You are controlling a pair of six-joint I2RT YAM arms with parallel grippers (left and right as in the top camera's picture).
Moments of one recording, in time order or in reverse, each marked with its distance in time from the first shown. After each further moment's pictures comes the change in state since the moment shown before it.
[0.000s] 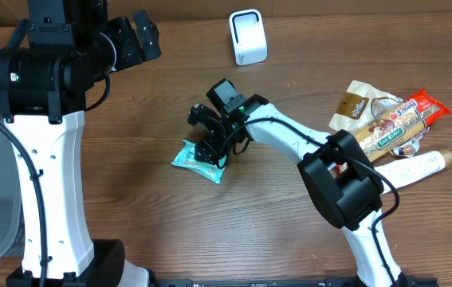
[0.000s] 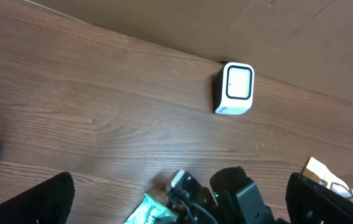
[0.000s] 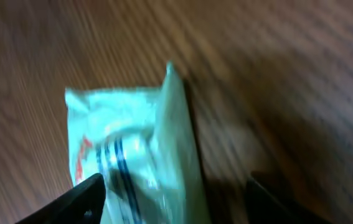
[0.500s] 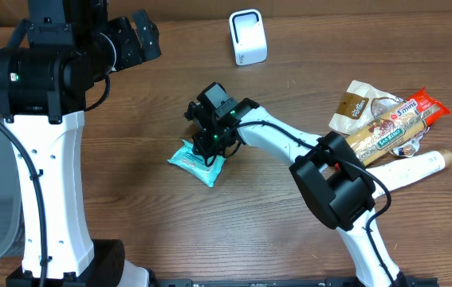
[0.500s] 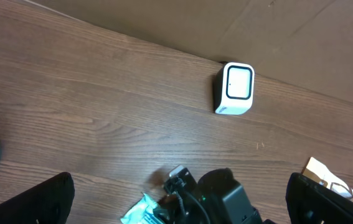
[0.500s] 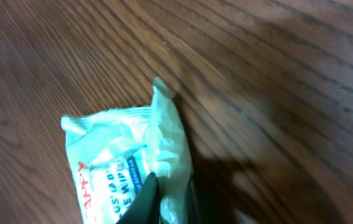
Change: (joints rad) left arm 0.000 0.000 0.000 0.000 0.000 0.000; right arm 0.040 0.032 0.034 0.005 0.043 0.288
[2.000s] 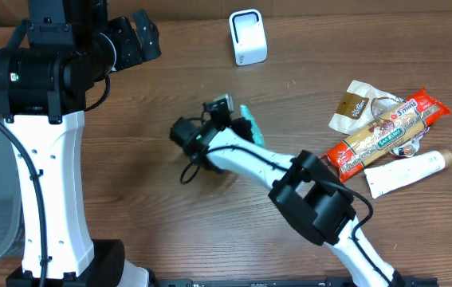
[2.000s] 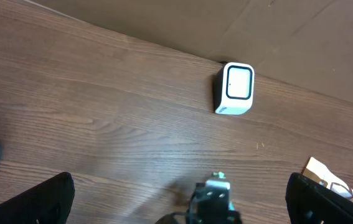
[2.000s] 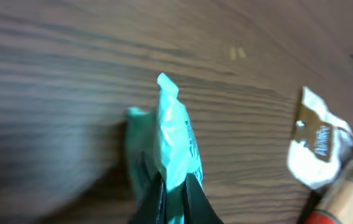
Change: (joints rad) left arm 0.000 0.000 0.000 0.000 0.000 0.000; right arm 0.183 0.028 0.085 -0.380 1.352 0.512
